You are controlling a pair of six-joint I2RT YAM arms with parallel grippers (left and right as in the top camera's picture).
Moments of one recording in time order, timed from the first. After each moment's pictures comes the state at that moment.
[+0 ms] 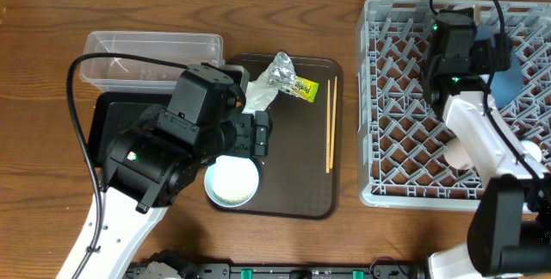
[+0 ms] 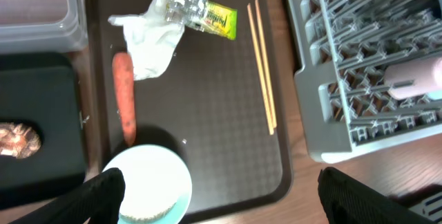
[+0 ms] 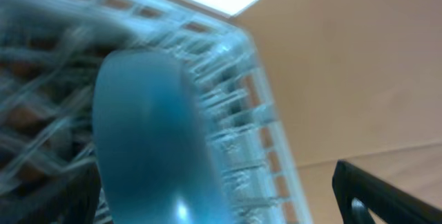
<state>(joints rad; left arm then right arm) -0.50 1.18 1.39 -1.13 0.10 -0.38 0.04 1.68 1.15 -0.11 0.79 -0.34</state>
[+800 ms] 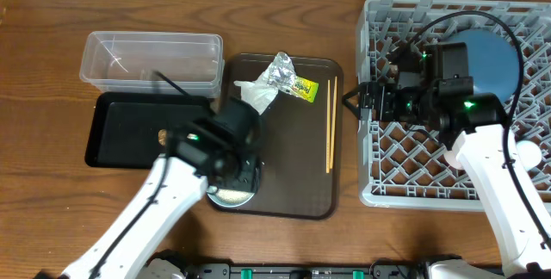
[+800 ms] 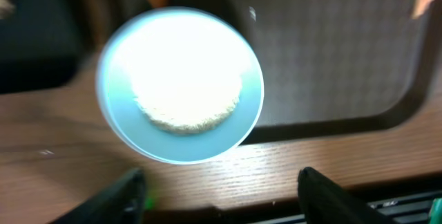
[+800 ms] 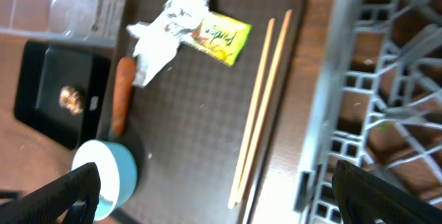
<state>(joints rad) -0.55 1.30 1.03 -1.18 0.06 -0.39 0.16 1.40 1.16 -0.75 -0.46 0.25</state>
